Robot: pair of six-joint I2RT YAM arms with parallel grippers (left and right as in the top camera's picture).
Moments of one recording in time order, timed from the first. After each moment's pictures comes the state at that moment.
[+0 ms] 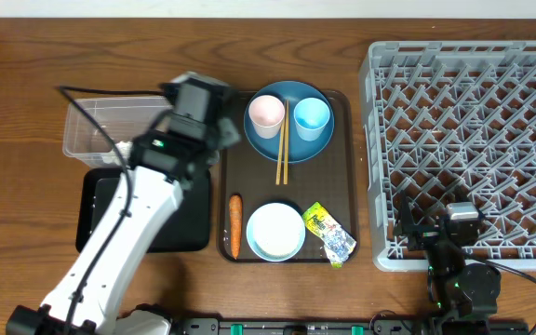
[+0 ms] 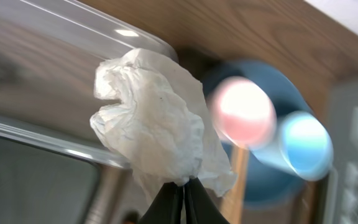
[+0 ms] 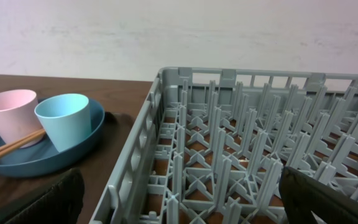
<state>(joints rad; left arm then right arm) -0.33 1.42 1.22 -0.73 -0.16 -0.75 0.04 0.01 0.01 -0.07 -0.05 0.01</state>
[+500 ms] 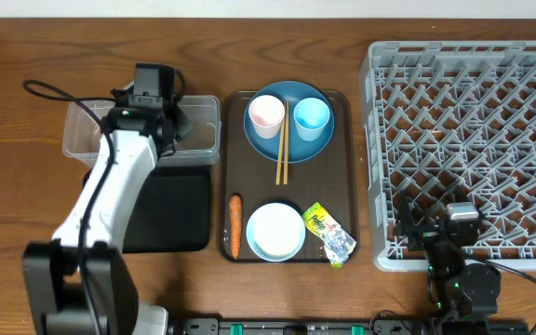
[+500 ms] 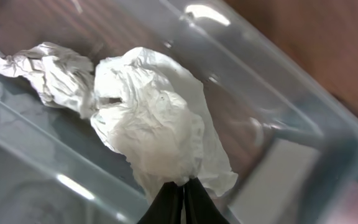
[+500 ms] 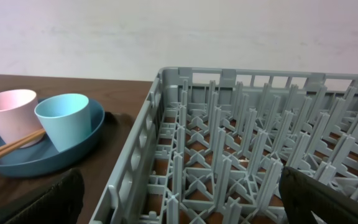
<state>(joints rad) -0.06 1.63 1.22 -0.72 -0.17 -0.74 0.04 0.01 0.01 -0.07 -0.05 0.01</state>
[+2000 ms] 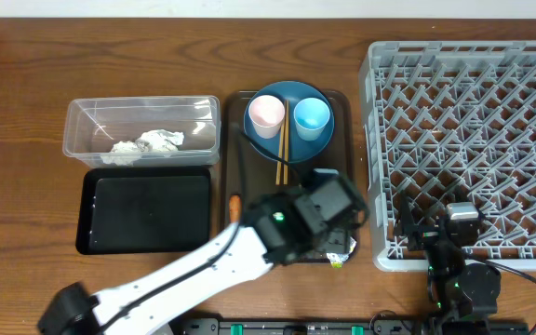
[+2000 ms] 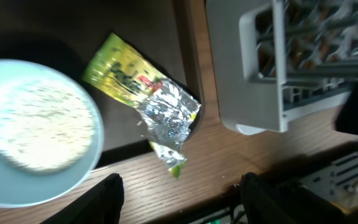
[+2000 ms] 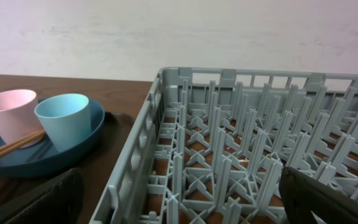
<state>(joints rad) -1.05 1.50 1.23 -0.86 0.03 -0.93 0.04 0.01 0.01 -0.07 -0.05 0.01</state>
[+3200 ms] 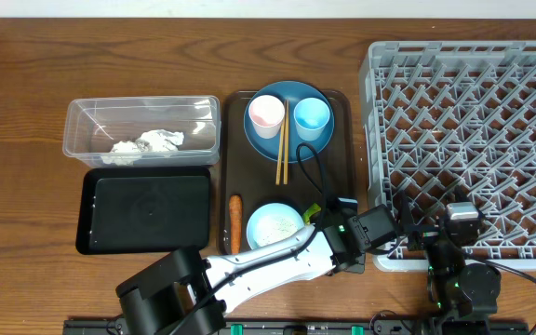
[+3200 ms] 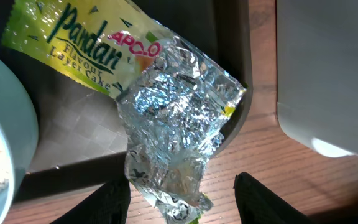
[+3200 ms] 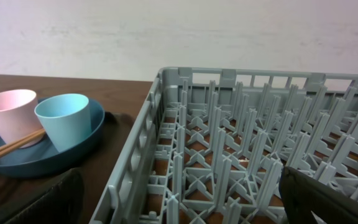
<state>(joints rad) -1.16 1.80 1.23 -0.78 -0.01 -1.01 0.04 0.01 0.01 -0.07 -0.05 0.01</state>
